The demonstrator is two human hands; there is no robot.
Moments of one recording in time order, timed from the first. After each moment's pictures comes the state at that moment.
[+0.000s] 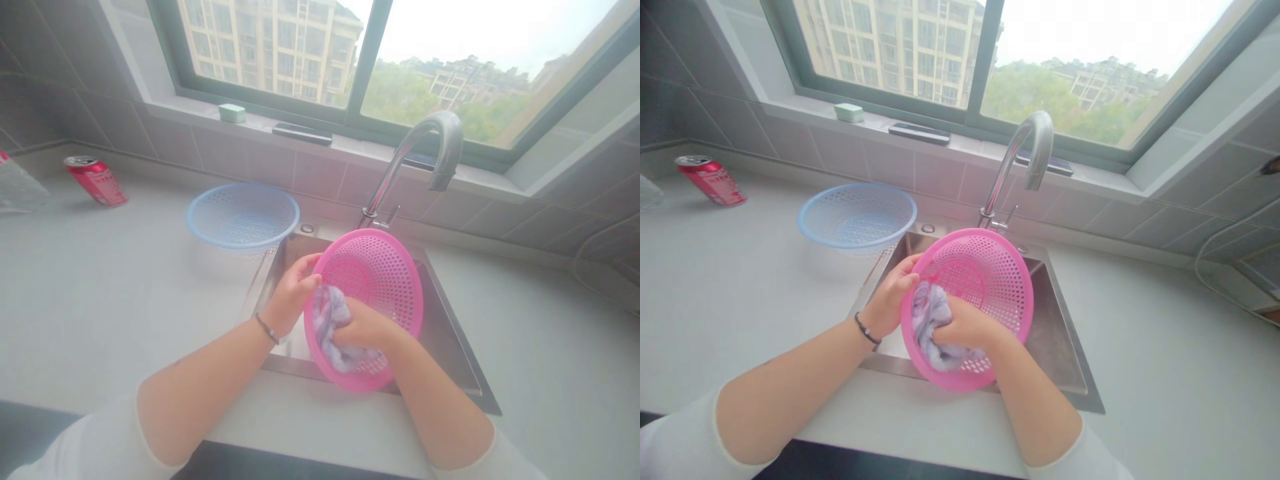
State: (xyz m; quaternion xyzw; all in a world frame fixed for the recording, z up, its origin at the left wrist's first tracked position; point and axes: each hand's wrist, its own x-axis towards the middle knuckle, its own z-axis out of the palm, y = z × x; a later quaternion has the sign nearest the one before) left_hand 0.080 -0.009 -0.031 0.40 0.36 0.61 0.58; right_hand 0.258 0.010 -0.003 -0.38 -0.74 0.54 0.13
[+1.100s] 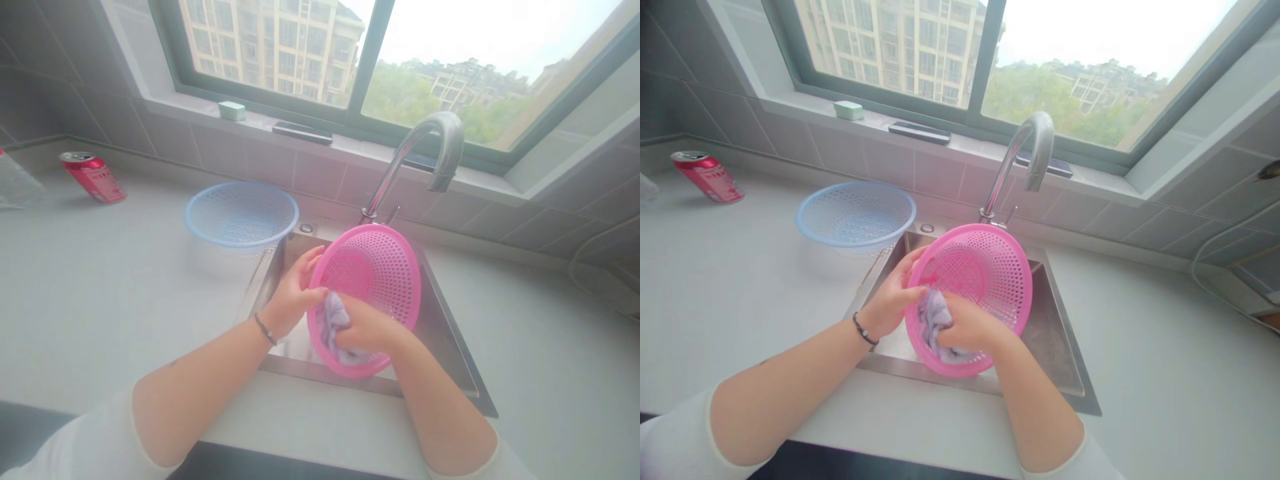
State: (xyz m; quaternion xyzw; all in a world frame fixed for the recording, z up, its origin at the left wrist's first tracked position) left_hand 0.080 -0.009 -0.034 0.41 0.28 0.63 0.60; right_hand 0.264 0.012 0.009 -0.38 -0.81 0.44 0.07
